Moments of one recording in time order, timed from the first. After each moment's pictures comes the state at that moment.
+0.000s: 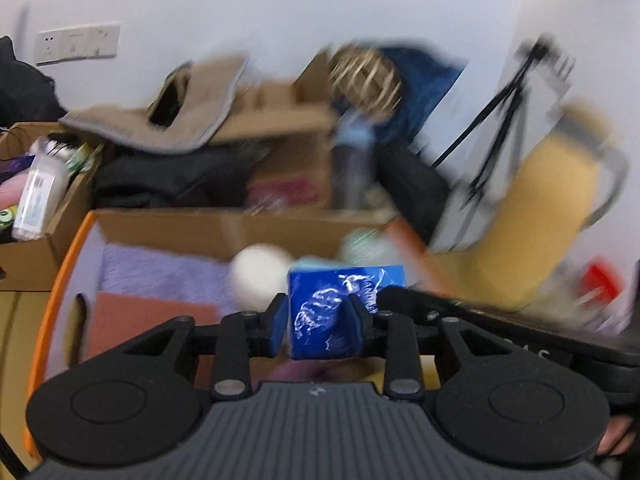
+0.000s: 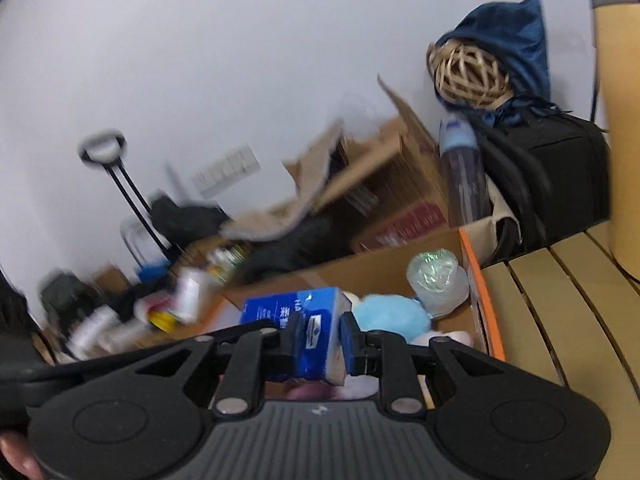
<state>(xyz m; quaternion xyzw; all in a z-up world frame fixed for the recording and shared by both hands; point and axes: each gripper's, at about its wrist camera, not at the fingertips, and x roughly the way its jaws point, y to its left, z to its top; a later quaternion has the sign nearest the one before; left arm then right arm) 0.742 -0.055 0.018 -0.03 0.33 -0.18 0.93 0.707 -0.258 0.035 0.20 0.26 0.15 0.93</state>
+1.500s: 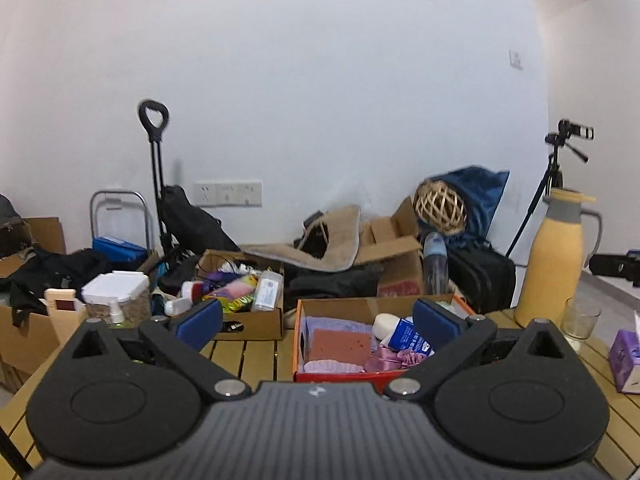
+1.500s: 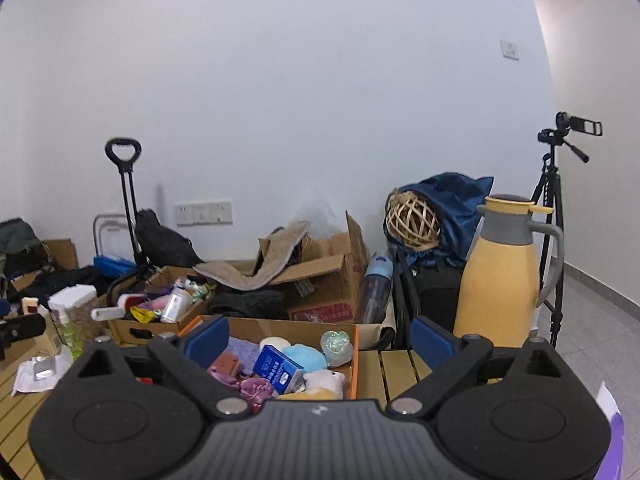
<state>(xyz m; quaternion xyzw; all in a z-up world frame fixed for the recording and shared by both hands) 0.434 0.046 0.151 0.01 0.12 -0.02 0.99 0.463 -0.278 0.171 0.03 0.13 0.05 0.99</state>
